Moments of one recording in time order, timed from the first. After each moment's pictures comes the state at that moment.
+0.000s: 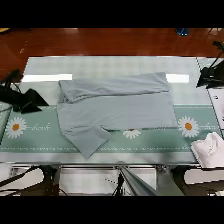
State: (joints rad) left arm 0.42 -1.28 1.04 1.05 -1.53 -1.33; right arm -0.32 -1.59 1.72 -1.47 1.72 1.39
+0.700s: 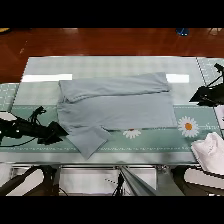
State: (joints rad) left arm 0.34 -1.12 0.45 0.92 -1.28 -1.29; right arm -0.46 -1.39 1.24 -1.25 1.45 1.30
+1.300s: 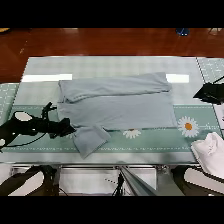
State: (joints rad) left arm 0.12 -1.13 0.42 0.80 -1.03 -1.34; right arm -0.51 -1.31 1.21 -1.23 1.40 1.30
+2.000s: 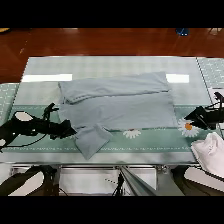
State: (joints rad) left arm 0.11 -1.13 0.42 0.79 -1.08 -1.30; right arm -0.67 -1.30 0.82 -1.09 1.30 1.24
